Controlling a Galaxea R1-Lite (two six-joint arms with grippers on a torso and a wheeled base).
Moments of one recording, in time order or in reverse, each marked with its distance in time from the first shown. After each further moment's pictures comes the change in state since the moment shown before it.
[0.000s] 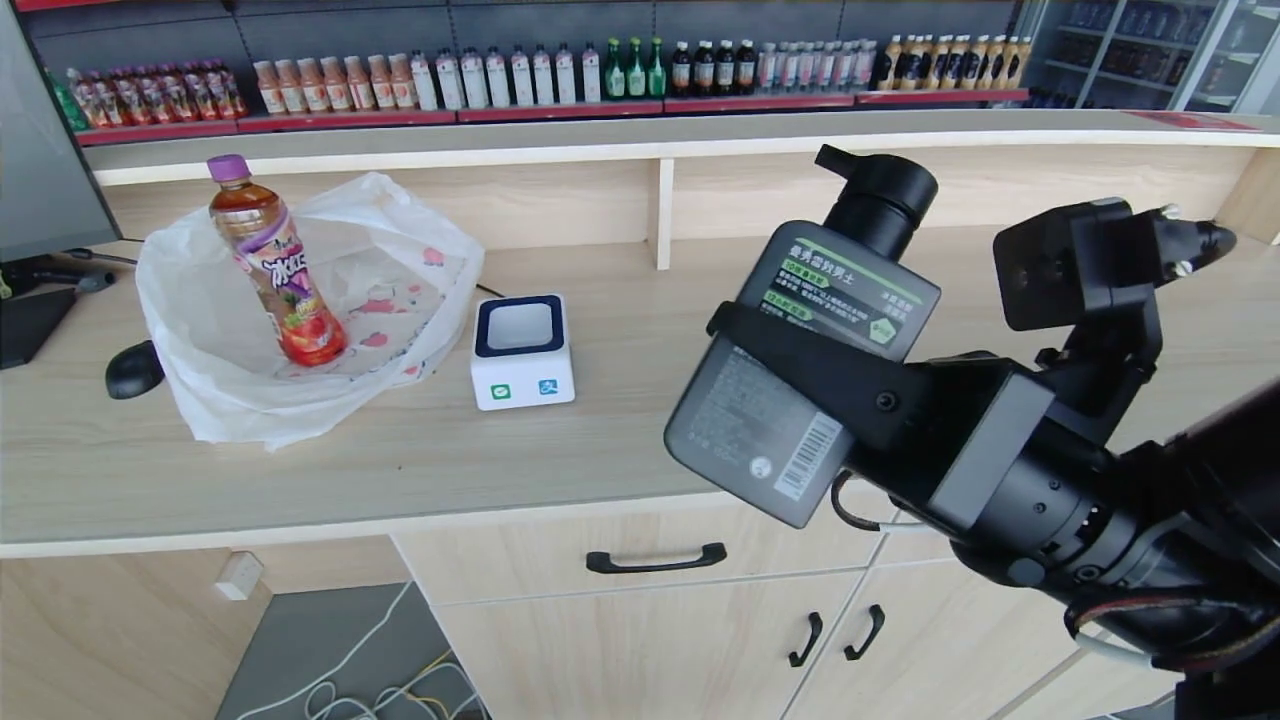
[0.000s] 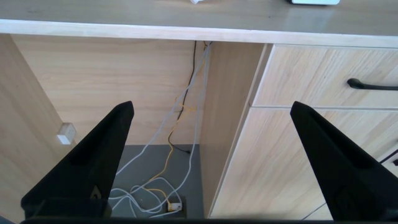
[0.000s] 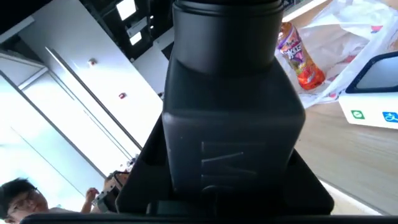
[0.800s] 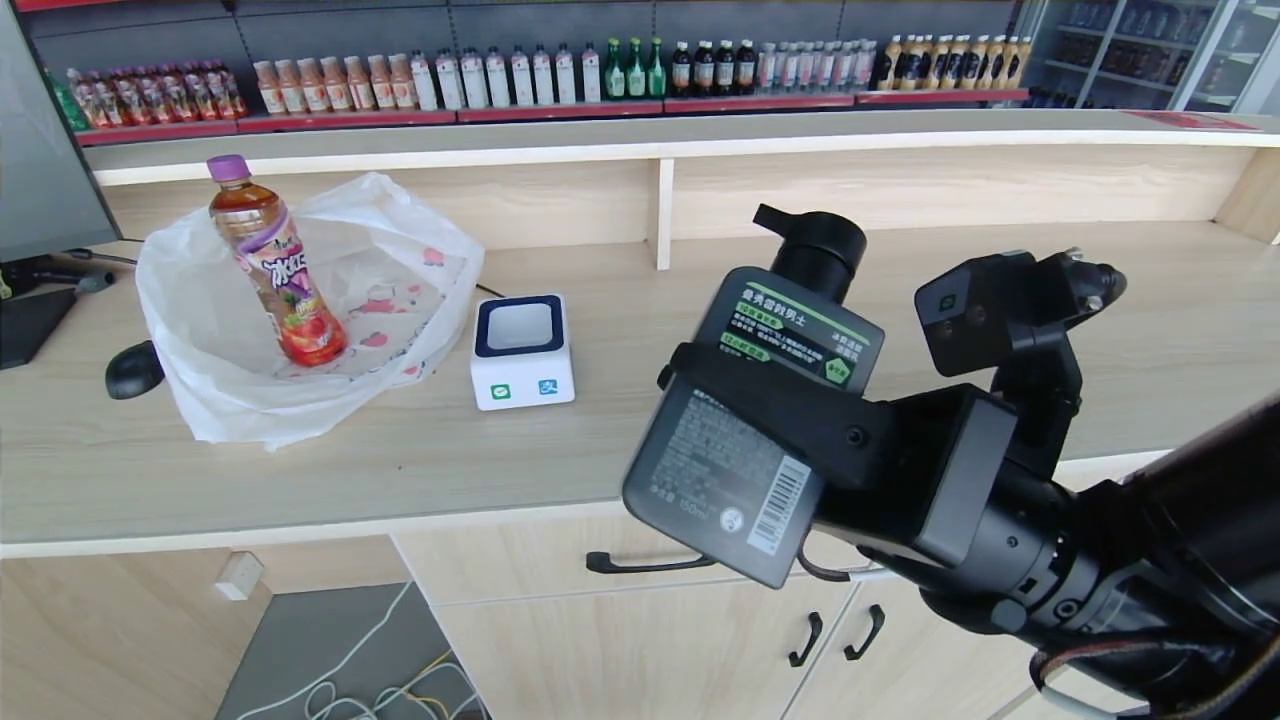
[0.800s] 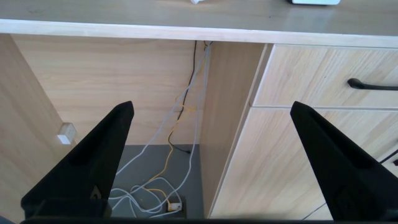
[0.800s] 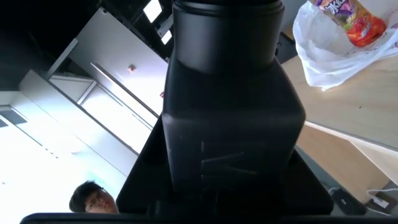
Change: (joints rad) left arm 0.000 0.000 0.000 0.000 0.000 0.000; right arm 0.055 0.043 0.021 -0.058 0.010 0.219
